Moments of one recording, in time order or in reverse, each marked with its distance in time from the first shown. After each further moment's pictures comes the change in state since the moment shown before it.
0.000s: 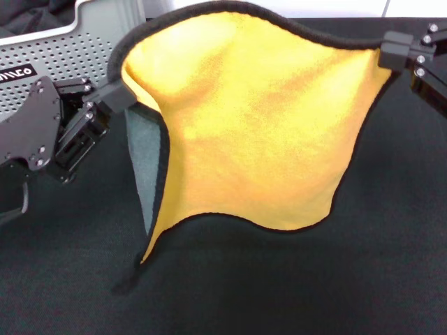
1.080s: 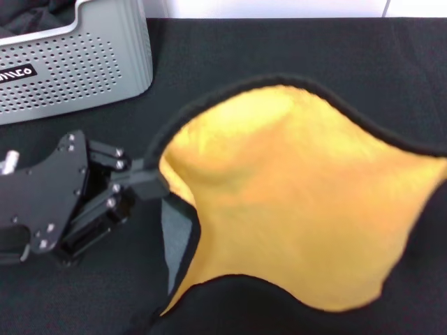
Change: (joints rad) left arm 0.107 0.039 0.335 0.247 -0.125 0.007 -0.129; right arm -0.057 0.008 0.220 0.000 0.091 -0.434 0.089
